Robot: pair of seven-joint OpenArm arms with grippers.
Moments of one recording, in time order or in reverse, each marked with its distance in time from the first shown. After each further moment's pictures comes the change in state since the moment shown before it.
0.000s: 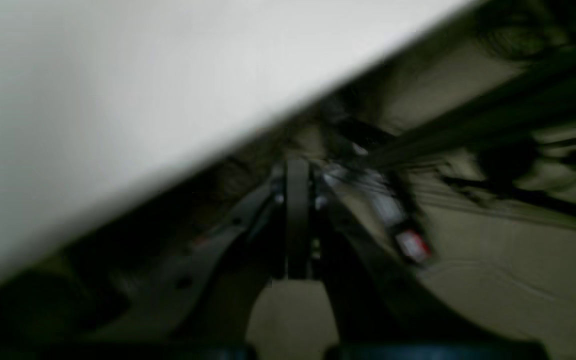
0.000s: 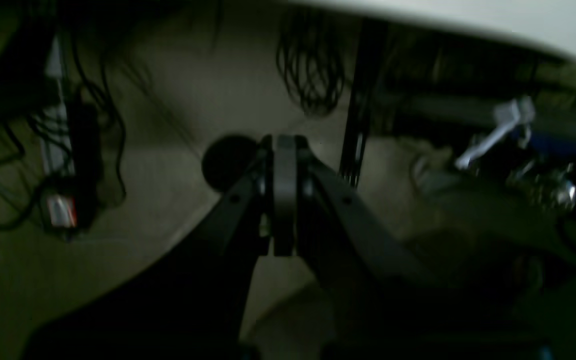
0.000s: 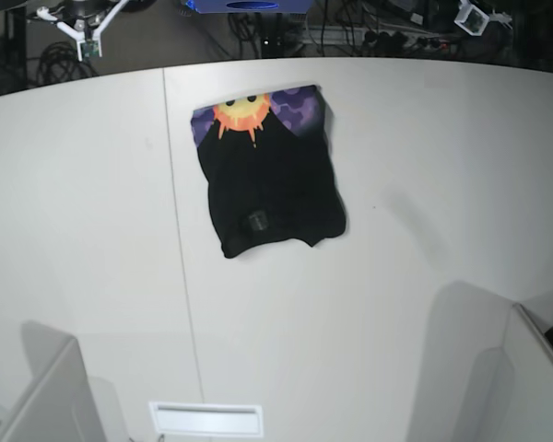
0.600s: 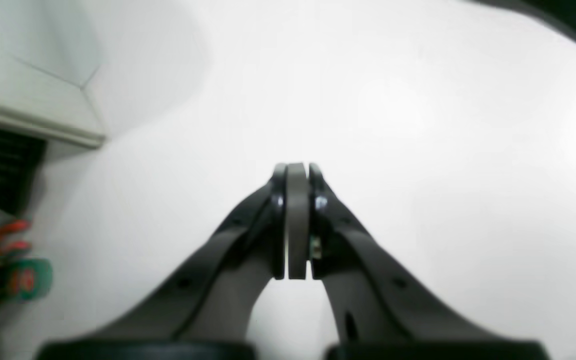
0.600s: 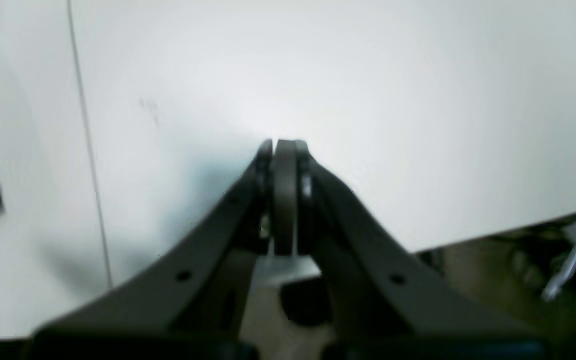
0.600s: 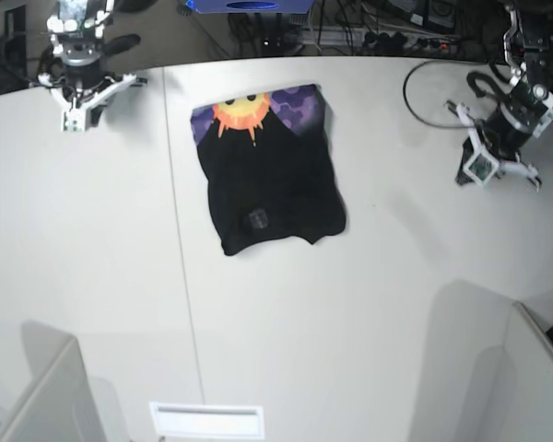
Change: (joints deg) left arm -30.4 -8.7 1.0 12.6 -0.7 0.0 20.9; right arm 14.9 0.0 0.0 2.6 12.8 -0.5 9.6
